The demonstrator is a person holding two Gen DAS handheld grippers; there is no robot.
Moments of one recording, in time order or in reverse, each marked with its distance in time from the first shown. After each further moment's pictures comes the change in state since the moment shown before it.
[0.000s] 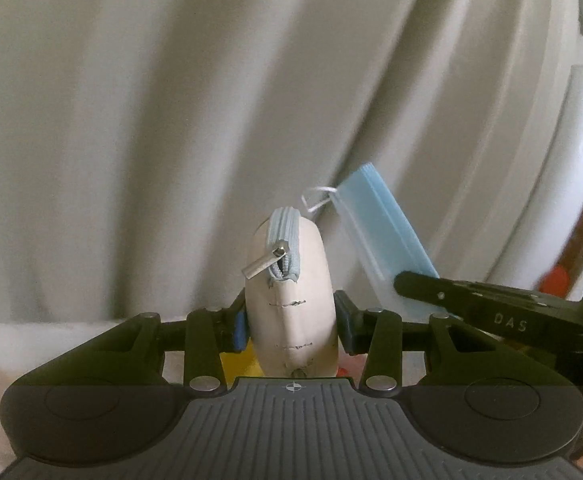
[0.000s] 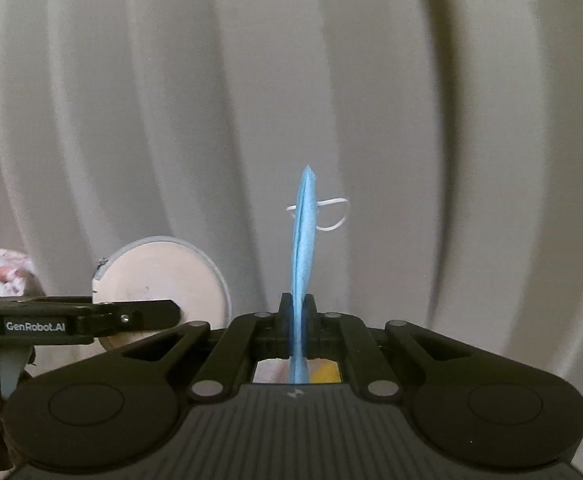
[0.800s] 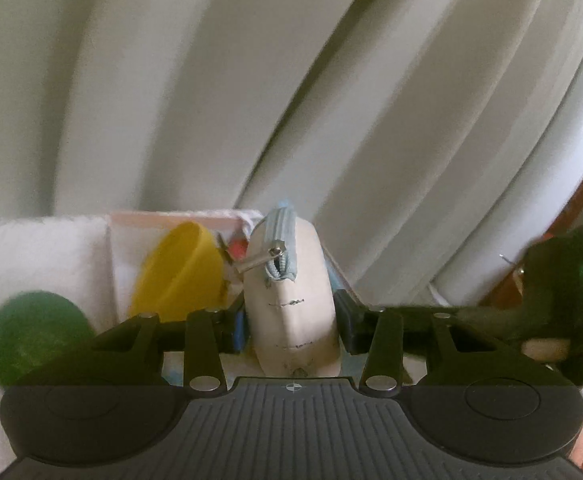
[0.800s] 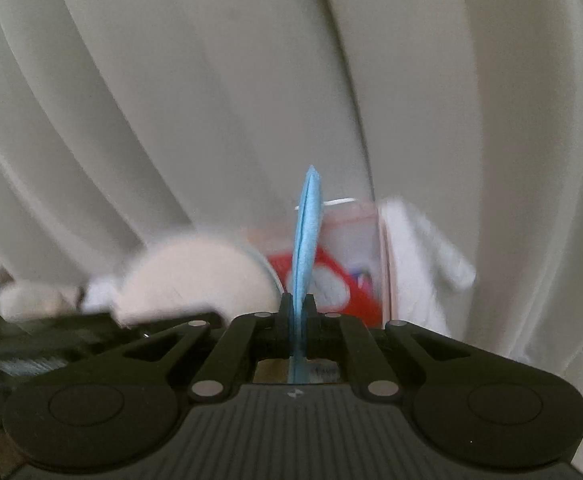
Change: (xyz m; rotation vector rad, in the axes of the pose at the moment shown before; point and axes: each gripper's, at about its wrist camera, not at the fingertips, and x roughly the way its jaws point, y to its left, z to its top) left arm 0.102 0.029 -0.042 -0.083 0.187 -0.031; right arm 0.097 -0.083 -0.079 0.213 0.336 0.014
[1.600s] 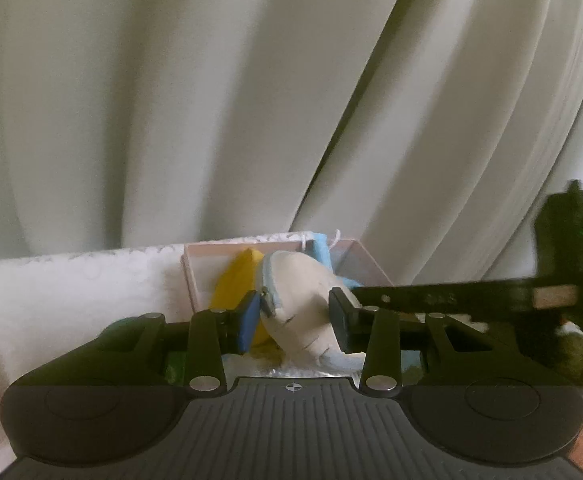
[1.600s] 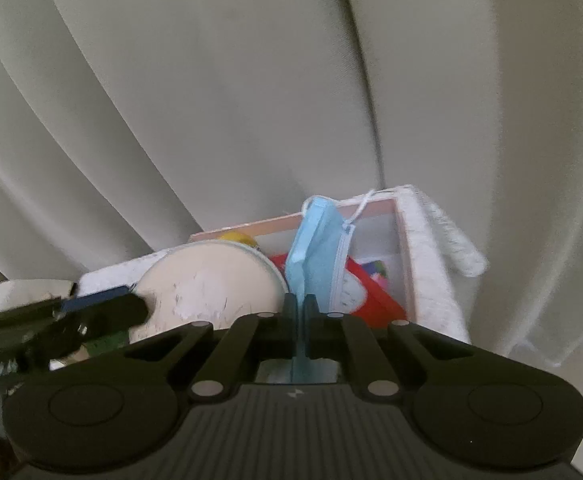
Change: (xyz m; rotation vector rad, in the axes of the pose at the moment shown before) left arm -0.008 -0.012 0.002 0.059 -0.032 0.112; right arm 0.015 0.017 0.020 0.043 0.046 0.025
